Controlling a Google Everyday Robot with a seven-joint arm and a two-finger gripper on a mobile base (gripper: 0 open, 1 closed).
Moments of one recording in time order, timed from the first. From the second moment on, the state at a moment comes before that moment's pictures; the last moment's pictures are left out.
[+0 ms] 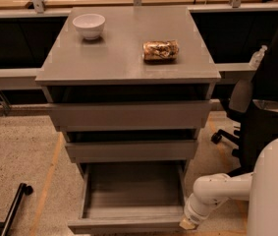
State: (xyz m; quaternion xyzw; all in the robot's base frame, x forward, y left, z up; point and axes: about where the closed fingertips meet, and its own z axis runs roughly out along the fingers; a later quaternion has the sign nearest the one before) arm 0.407 -0.188 0.329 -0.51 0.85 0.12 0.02
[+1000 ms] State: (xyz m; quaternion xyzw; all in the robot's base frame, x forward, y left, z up) arm 0.397 -0.178 0.287 -0.50 0.83 0.25 0.08
